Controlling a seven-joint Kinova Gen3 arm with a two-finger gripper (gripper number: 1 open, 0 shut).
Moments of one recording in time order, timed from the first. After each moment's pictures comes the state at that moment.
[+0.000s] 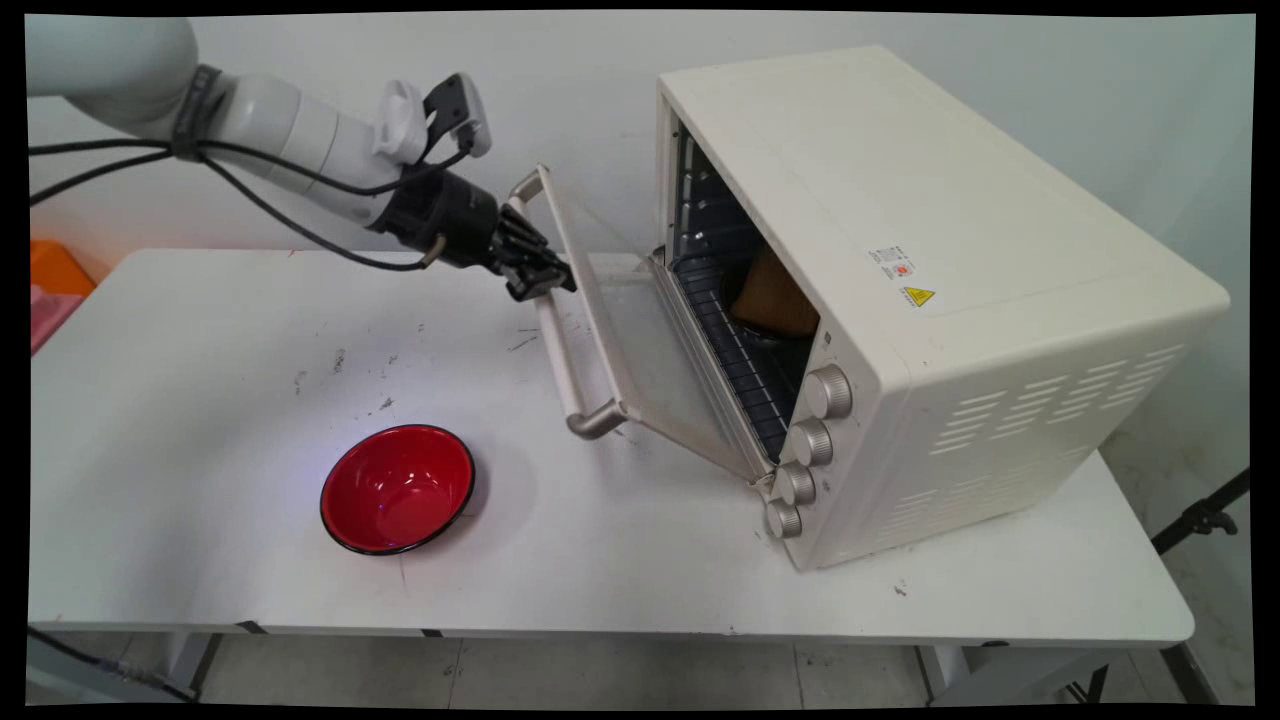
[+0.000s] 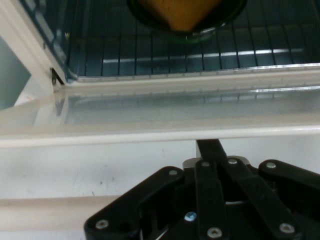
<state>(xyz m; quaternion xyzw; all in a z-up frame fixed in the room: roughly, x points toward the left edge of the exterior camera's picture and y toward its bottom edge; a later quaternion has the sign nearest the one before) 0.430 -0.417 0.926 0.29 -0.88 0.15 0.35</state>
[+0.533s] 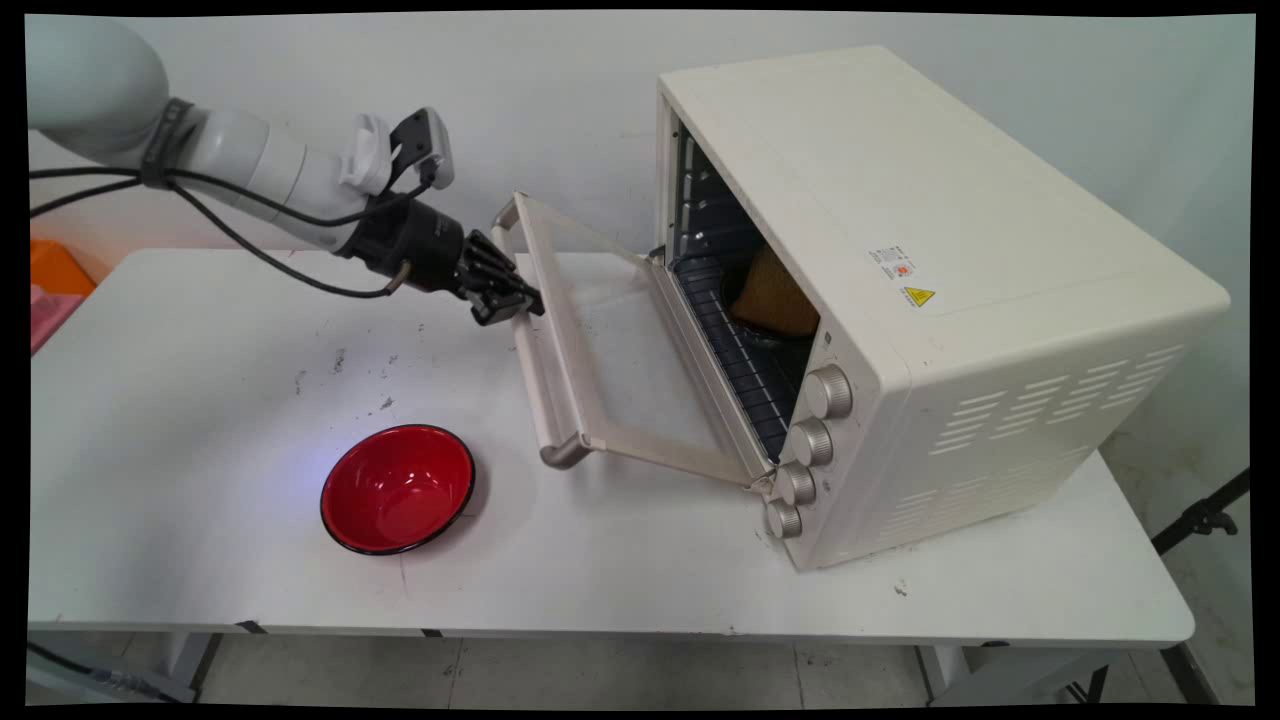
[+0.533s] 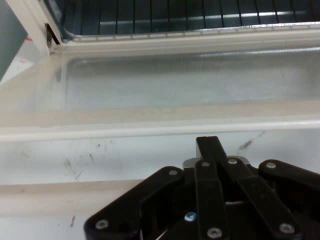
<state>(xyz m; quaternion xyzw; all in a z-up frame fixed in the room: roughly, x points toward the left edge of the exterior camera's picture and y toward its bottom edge) 0.461 -0.405 0.902 0.29 -0.88 0.14 0.34</state>
